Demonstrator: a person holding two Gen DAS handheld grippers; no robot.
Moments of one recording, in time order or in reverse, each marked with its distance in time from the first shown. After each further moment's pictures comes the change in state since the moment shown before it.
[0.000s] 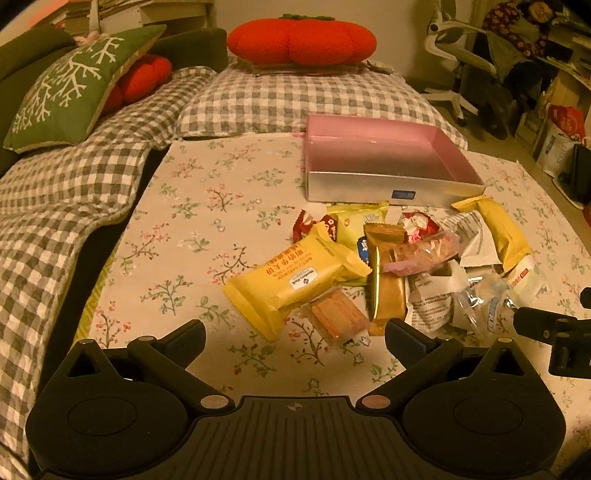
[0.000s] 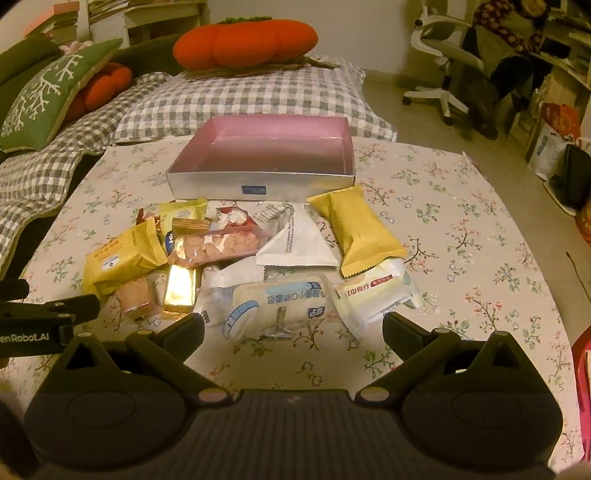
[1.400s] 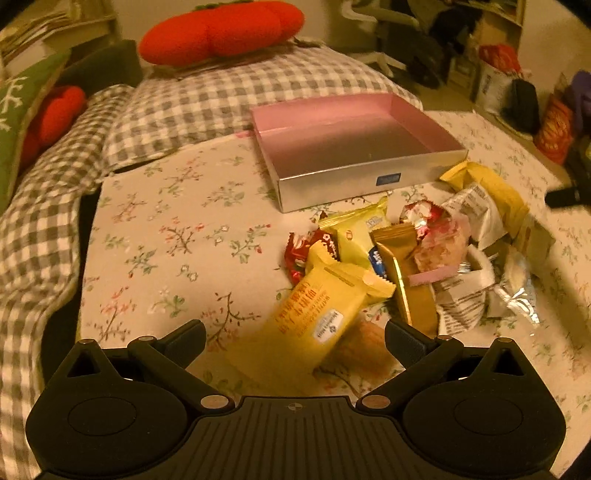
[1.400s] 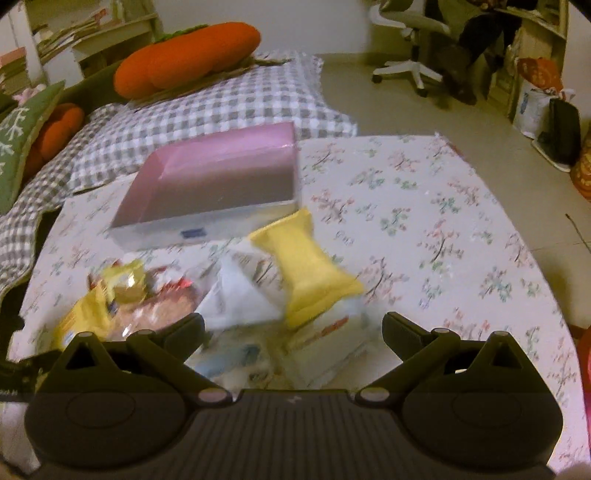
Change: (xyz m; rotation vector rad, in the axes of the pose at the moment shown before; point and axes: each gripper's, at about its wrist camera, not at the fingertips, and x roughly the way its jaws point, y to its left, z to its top) left arm 0.061 0.027 0.045 0.284 0.055 -0.161; right arm 0.034 -0.066 0.052 0.161 0.028 -0.003
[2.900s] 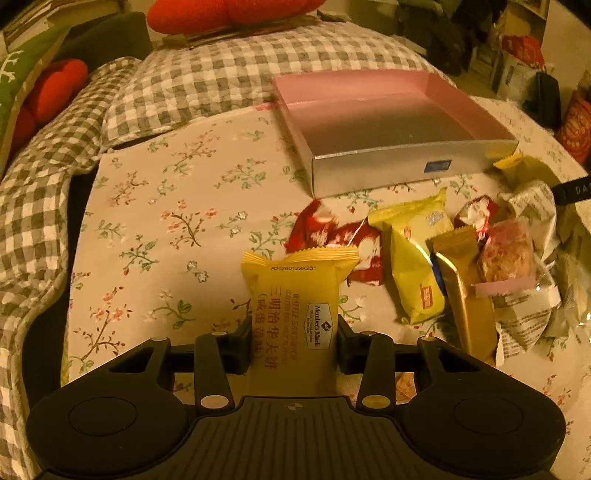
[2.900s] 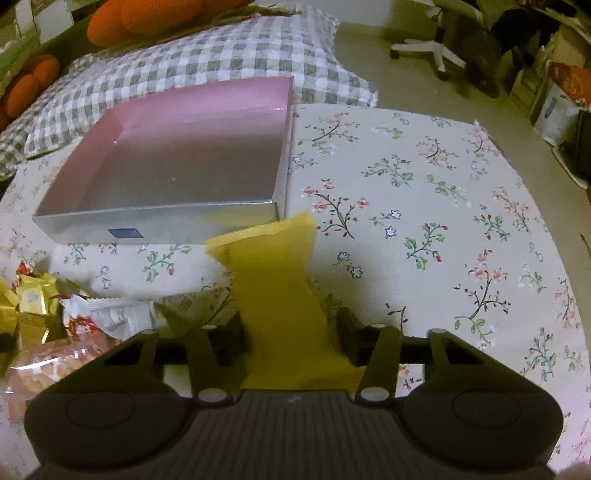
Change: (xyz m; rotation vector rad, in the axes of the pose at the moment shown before) left arm 0.043 0.022 0.011 -0.057 0.059 0.029; right arm 0.096 0.000 0.028 -0.097 0.117 -0.016
